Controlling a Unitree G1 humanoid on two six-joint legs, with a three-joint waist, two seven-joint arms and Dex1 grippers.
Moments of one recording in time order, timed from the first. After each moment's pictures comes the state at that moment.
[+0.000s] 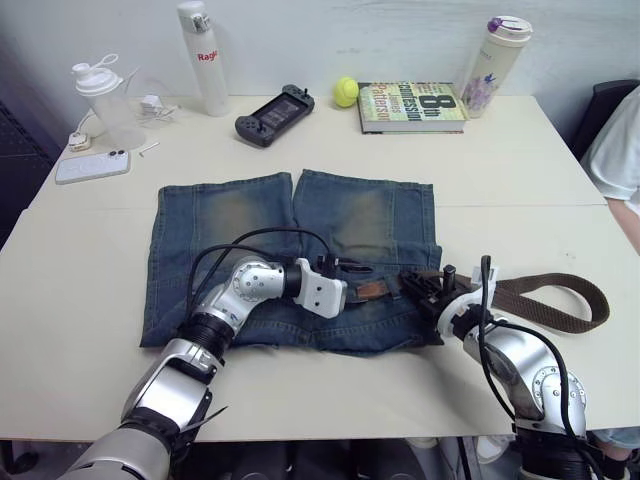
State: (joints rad) left arm -0.76 0.30 -0.37 0.64 0.27 -0.75 -0.76; right arm -0.11 -0.30 -0.20 -0.24 1.88 0.63 -0.53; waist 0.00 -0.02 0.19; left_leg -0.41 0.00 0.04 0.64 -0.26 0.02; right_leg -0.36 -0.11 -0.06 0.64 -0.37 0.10
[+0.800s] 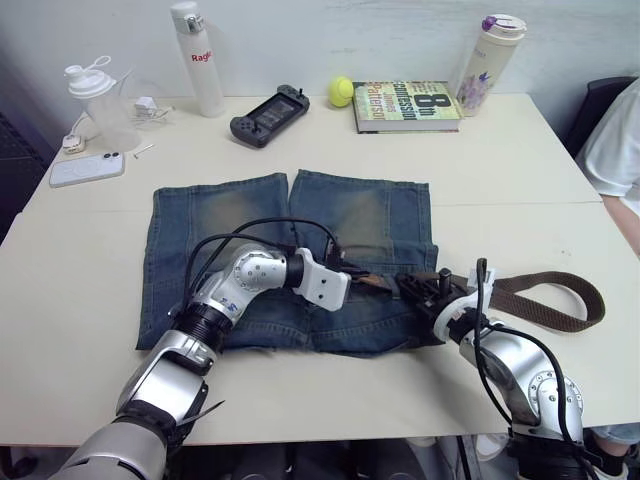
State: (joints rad) left arm -0.79 0.35 -0.41 0.53 0.28 -0.66 -0.84; right arm -0.09 -0.28 -0.17 -0.27 1.86 0.63 -0.54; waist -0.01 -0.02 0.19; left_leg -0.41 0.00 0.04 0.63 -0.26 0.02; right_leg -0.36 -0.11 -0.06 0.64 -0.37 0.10
